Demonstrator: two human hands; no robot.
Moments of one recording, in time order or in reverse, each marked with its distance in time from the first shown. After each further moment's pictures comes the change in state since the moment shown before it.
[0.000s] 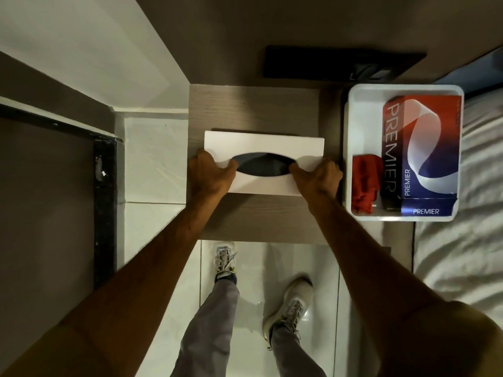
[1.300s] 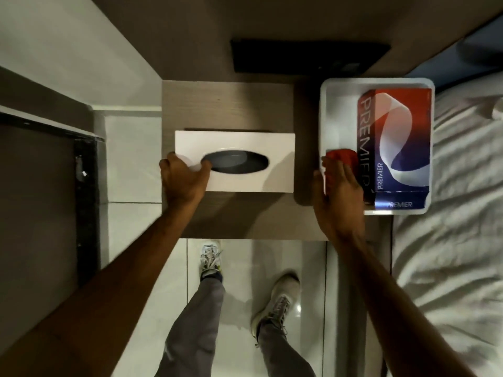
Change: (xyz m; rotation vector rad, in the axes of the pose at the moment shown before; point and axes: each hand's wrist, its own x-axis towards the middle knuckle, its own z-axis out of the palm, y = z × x) left_hand -0.010 -0.013 0.019 -0.104 0.115 -0.008; right_hand -0.013 0.066 -0.088 -0.193 0.034 -0.534
